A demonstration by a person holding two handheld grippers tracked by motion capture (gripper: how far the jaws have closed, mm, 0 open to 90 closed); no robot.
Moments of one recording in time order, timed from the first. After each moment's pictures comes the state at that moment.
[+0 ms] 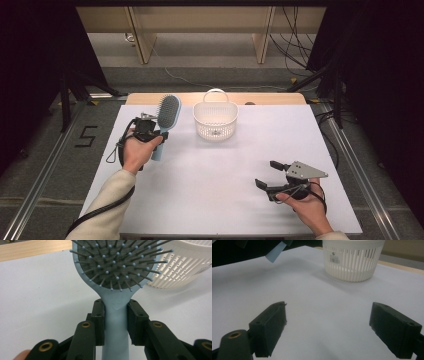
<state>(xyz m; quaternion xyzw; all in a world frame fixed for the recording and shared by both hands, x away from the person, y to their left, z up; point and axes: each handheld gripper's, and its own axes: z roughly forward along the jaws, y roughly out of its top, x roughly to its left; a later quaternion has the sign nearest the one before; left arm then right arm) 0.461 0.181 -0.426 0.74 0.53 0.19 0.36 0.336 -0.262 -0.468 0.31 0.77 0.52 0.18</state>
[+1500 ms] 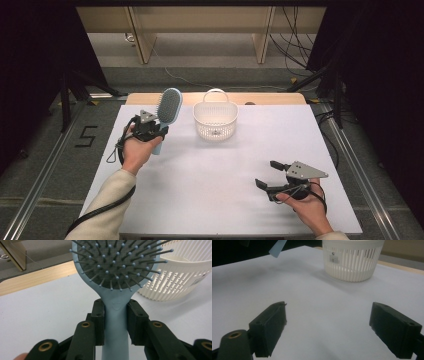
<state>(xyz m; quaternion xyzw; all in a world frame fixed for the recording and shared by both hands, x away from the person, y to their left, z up) 0.457 0.181 -0.421 0.74 0.48 0.26 0.39 0.336 -0.262 -0.468 0.31 0.77 0.52 0.18</state>
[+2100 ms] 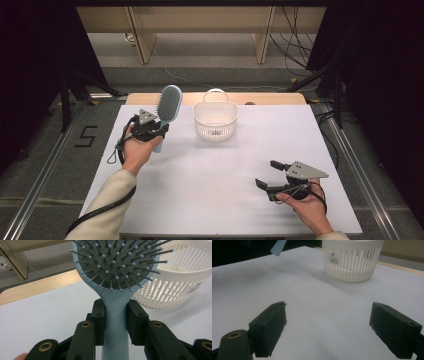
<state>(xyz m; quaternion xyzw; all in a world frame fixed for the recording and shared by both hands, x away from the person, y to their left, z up) 0.455 0.181 -0.419 0.73 0.47 0.27 0.42 0.336 -0.262 -0.468 0.31 0.77 0.52 0.18</state>
